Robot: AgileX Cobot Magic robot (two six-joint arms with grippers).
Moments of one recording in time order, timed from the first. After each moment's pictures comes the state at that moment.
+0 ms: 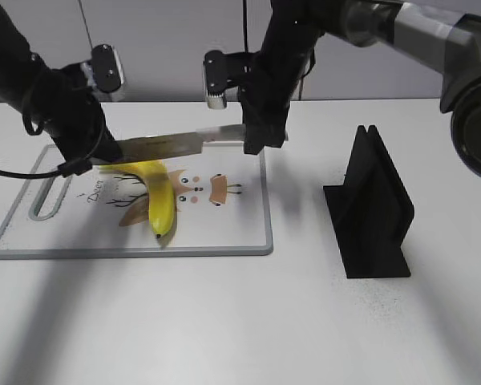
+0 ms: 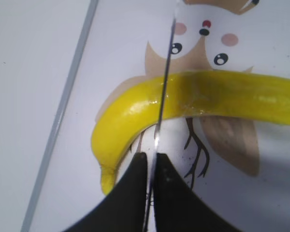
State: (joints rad) left arm -0.18 1.95 -1.34 -0.49 0.68 1.55; right arm 0.47 2.48 -2.29 0.20 1.22 -1.21
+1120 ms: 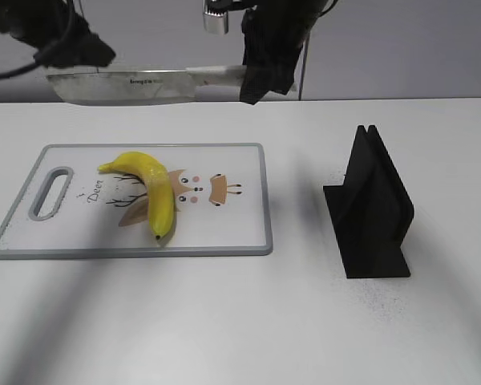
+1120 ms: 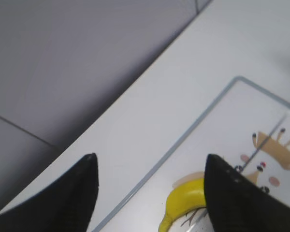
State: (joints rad) left arm -0.17 1.65 -1.34 -0.58 0.57 1.22; right arm 0.47 2.24 -2.19 0.26 1.23 -1.15
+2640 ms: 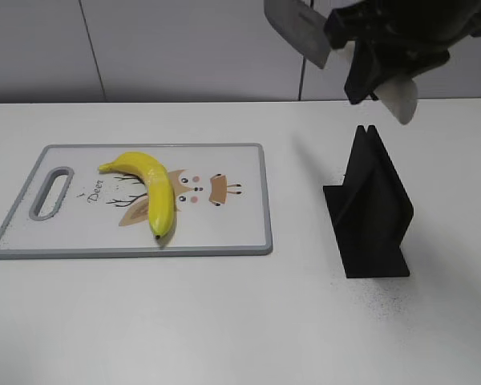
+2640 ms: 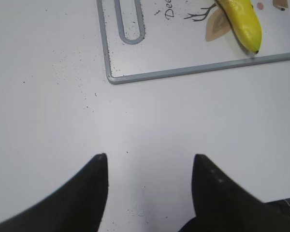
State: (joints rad) left arm 0.01 0.76 -0.75 -0.17 1.06 0.31; right arm 0.47 1.60 -1.48 0.06 1.09 0.16
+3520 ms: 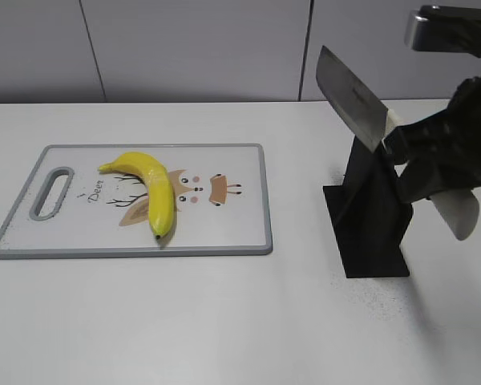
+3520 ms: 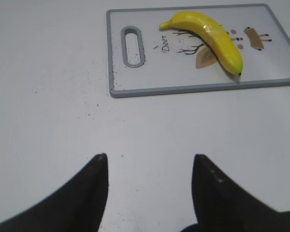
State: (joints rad) left arm 0.01 0.11 -0.48 -0.17 1.09 0.23; right arm 0.47 1.30 -0.99 0.06 0.90 0.28
